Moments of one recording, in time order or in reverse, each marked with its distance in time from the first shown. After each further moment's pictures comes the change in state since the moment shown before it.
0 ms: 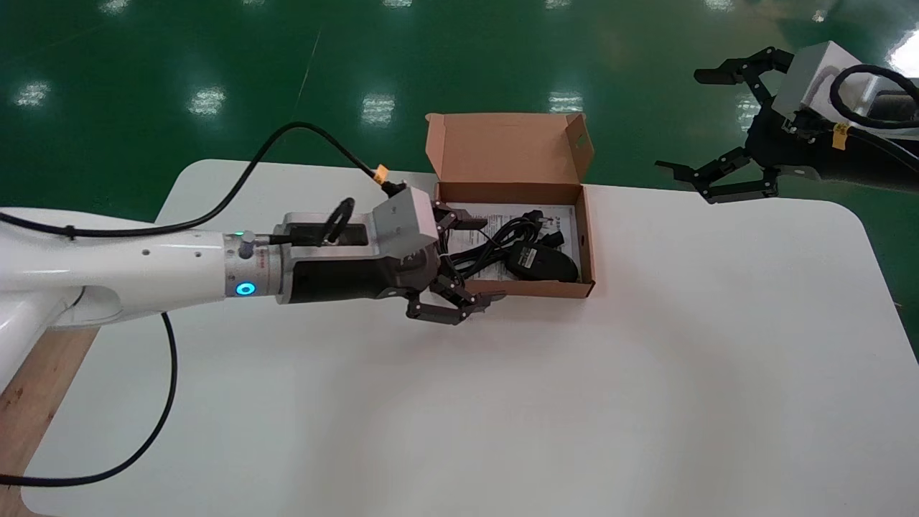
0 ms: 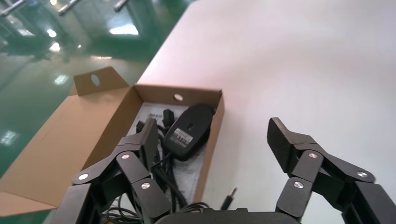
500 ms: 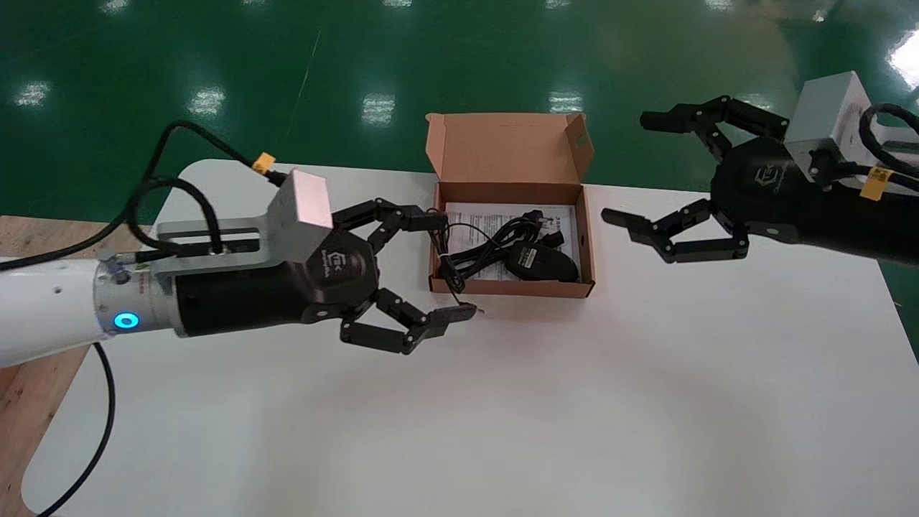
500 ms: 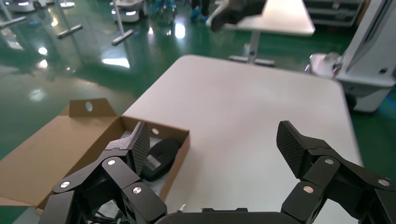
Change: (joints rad) left arm 0.165 -0.189 -0.236 -0.209 -0.128 0.182 -0.164; right arm -0.258 0.081 0.096 0.325 0.220 -0.084 0.275
